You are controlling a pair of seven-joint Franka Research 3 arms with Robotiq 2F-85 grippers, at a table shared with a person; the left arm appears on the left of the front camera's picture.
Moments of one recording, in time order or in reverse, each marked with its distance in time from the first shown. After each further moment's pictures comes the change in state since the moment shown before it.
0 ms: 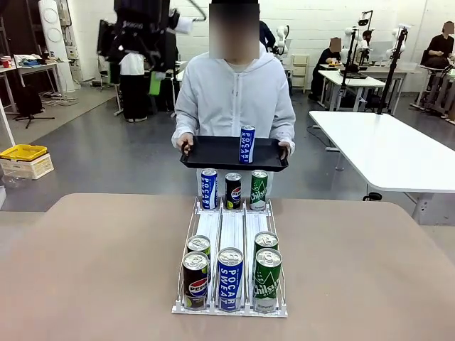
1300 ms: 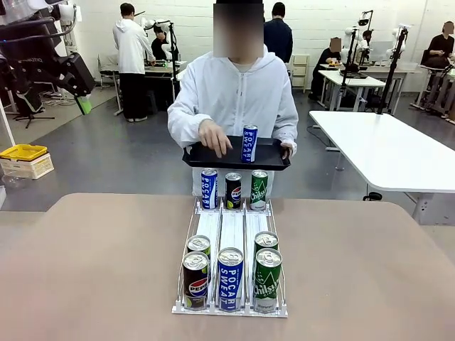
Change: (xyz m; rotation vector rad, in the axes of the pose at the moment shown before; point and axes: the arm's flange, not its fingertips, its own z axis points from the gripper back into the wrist) left arm -0.121 0.099 -0.074 -0.049 -0.644 0.334; right arm 0.000 0.000 0.001 -0.001 -0.001 -0.002
